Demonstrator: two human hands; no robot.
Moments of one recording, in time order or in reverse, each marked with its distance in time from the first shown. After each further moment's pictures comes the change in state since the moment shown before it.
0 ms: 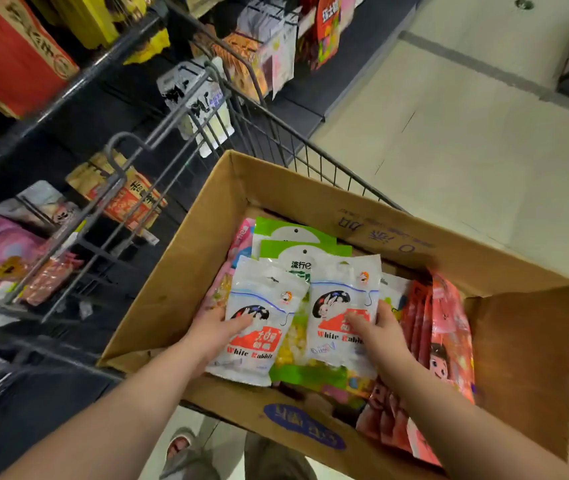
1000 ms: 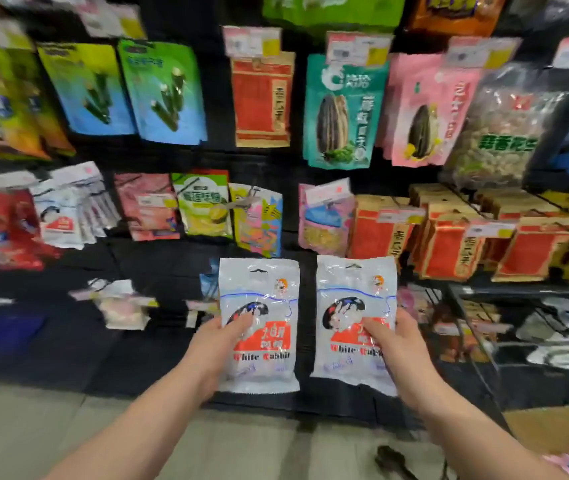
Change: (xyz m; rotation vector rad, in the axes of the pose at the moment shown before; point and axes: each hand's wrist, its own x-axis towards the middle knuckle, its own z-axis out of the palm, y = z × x) left_hand -0.421 -0.333 -0.239 -1.145 0.927 0.367; right_hand -0.416 -0.030 0.325 -0.307 -0.982 -0.684
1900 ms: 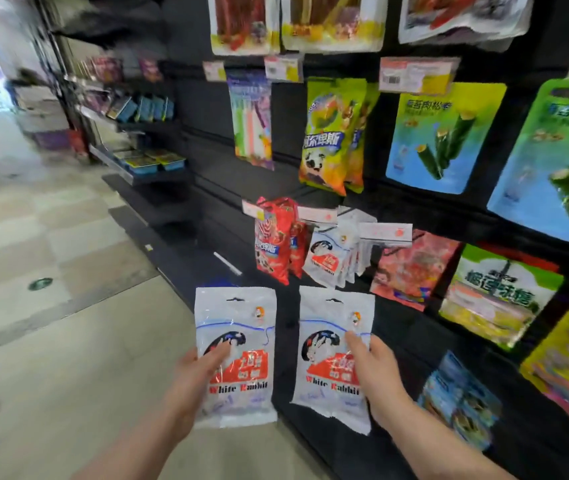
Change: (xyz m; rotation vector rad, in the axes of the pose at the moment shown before) left_hand 0.042 0.075 -0.408 -0.211 0.730 0.102; right_hand 0.072 -0.040 0.529 -0.111 -0.662 0.046
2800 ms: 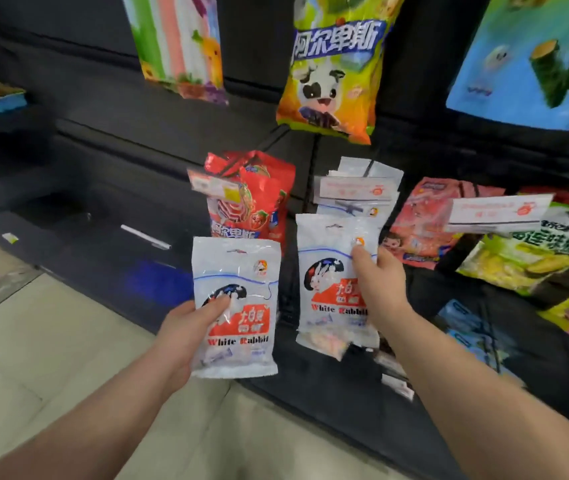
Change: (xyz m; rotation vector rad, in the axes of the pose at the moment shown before) left_hand 0.313 0.056 -0.010 0.077 -0.302 -0.149; right_hand 0.218 -0.037 0.130 -0.004 0.466 -0.061
